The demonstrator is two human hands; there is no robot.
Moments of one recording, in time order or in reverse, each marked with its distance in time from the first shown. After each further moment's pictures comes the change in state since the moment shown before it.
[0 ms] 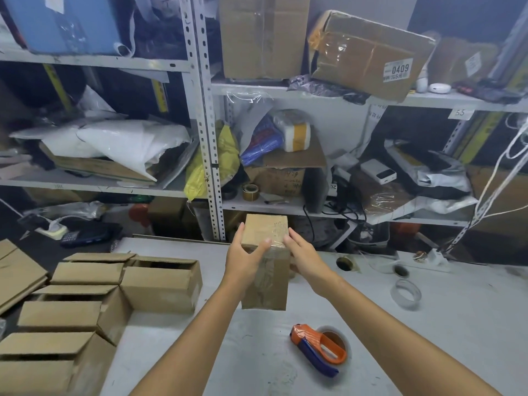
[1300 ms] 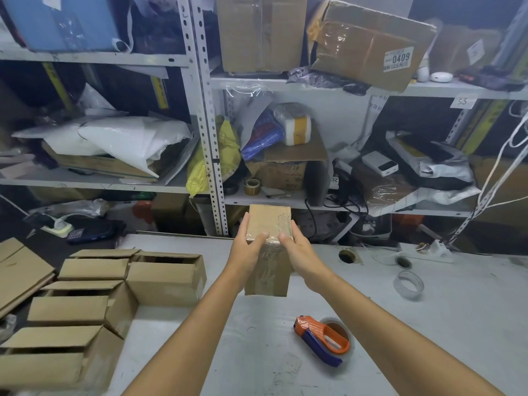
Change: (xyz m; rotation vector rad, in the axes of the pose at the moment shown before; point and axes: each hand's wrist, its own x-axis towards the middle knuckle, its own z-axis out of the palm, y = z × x) left_hand -0.003 0.008 -0.007 -0.025 -0.127 -0.020; right_hand -0.003 0.005 0.016 -0.006 0.029 -0.069
